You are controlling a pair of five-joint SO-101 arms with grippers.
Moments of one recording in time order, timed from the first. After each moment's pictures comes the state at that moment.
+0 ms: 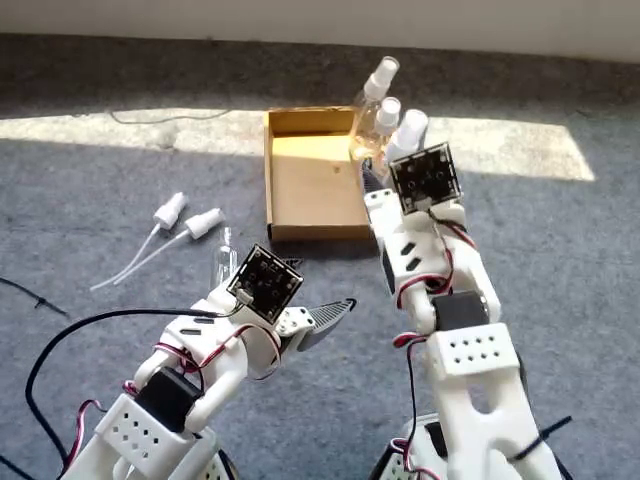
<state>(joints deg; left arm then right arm) 29.0 -81.2 77.3 39.0 -0.4 -15.2 -46.2 56.4 8.6 16.1</state>
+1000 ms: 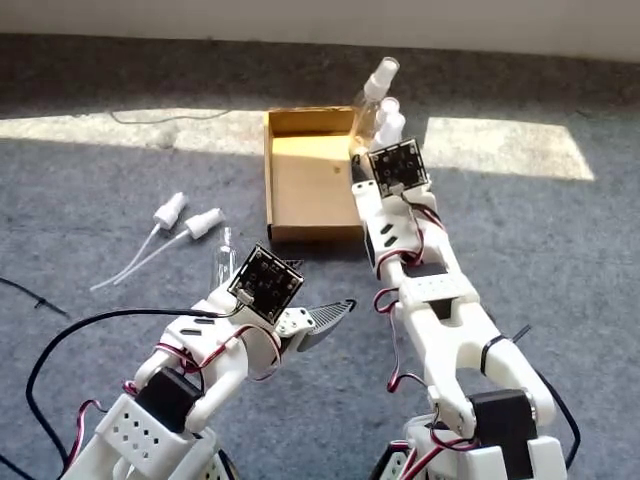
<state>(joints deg) 29.0 -81.3 77.9 39.0 -0.4 -14.9 -12.6 55.2 -23.3 16.1</state>
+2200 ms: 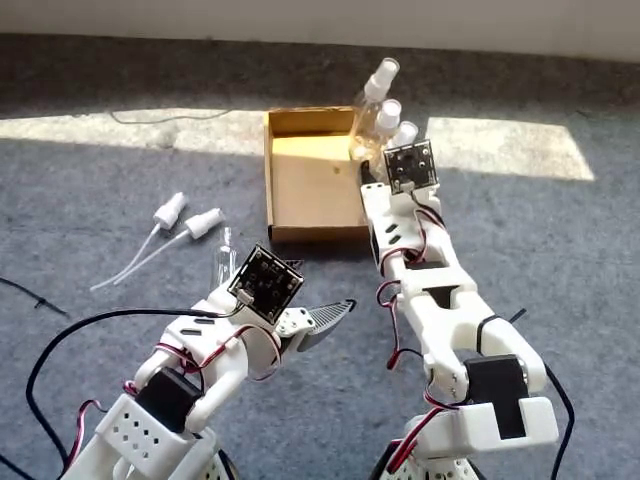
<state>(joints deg) 29.0 -81.3 77.9 39.0 -0.4 -12.2 -2.4 53.2 -27.6 11.8</state>
